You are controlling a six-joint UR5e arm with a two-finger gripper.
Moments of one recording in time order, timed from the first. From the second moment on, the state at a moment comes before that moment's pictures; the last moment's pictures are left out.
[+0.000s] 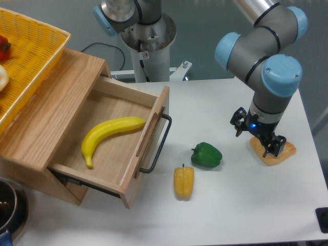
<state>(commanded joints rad) 2.71 -2.03 -1.39 -1.22 1.55 1.40</state>
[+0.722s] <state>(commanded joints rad) 2.66 -2.00 -1.40 -1.22 1.51 1.18</state>
